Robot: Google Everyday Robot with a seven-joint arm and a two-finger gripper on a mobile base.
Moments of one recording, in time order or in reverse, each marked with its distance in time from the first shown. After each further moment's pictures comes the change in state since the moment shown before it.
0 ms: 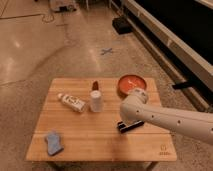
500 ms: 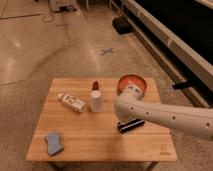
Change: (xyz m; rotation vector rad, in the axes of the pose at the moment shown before) arm 0.010 0.004 -0.003 -0.109 -0.018 0.027
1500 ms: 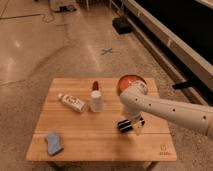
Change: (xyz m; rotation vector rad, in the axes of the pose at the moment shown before) arm 0.031 0.035 0.027 -0.104 -0.040 0.104
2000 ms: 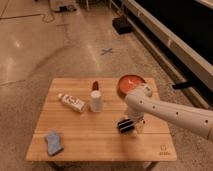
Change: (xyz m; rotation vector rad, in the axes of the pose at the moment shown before) arm 0.023 -0.011 0.024 0.052 -0.010 0.005
